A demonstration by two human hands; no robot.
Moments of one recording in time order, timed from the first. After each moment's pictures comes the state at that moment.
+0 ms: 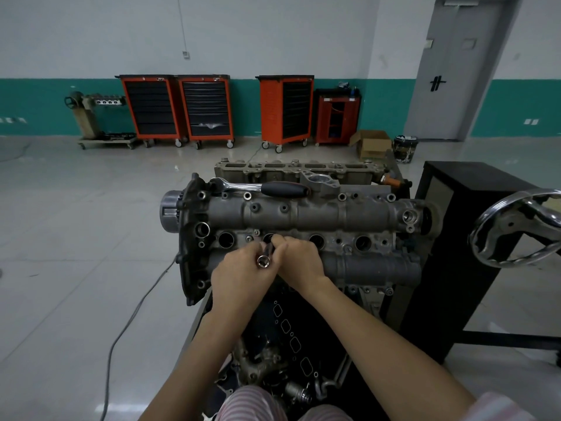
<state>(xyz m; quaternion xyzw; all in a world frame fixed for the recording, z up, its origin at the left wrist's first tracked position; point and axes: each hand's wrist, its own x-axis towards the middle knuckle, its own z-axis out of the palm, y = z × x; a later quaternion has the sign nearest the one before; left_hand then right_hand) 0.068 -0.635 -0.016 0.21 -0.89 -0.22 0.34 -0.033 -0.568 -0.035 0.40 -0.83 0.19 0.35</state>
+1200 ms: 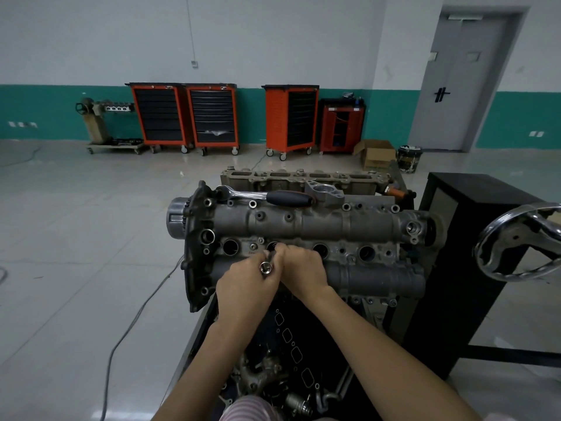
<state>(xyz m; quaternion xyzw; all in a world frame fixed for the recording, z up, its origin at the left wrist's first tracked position) 0.067 -0.632 -0.021 0.23 -0.88 -0.24 0.33 -0.030 -0.568 -0.032 0.39 -0.83 0.20 0.35</state>
